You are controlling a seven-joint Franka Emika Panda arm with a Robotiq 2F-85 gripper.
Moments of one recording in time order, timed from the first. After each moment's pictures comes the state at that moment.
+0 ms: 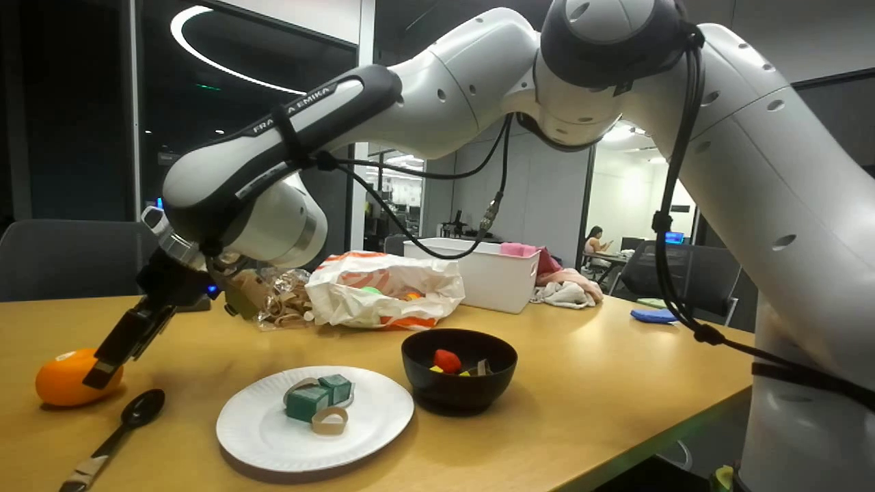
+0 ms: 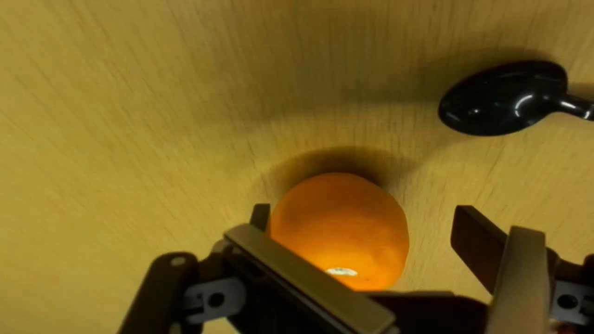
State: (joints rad) arm 0.11 0.62 0.44 -1.72 0.13 2.77 -0.78
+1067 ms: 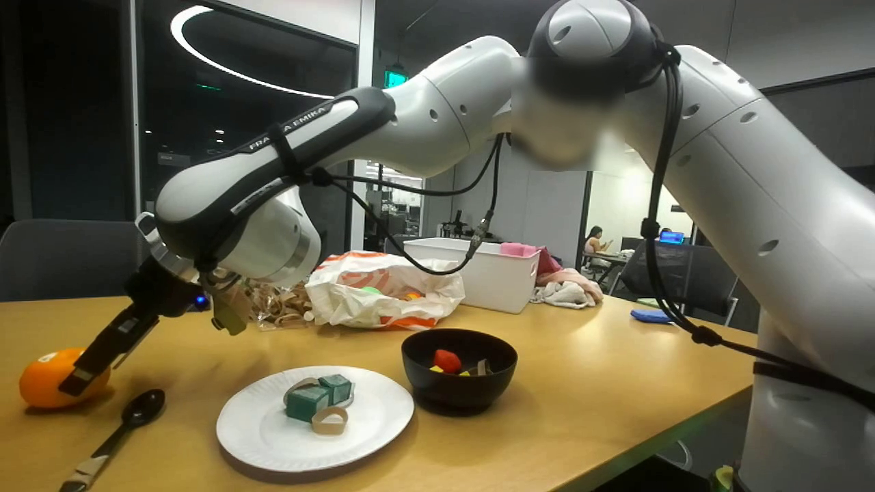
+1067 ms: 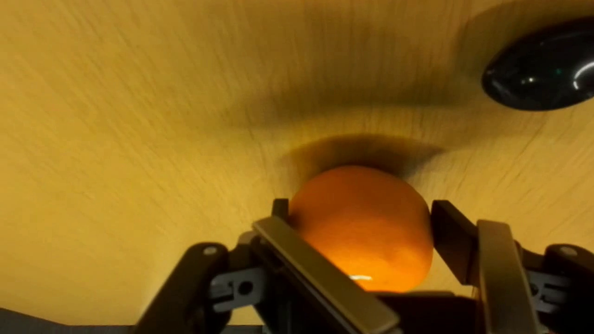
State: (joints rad) arm 0.04 0.70 0.54 -1.70 0.12 2.87 -0.84
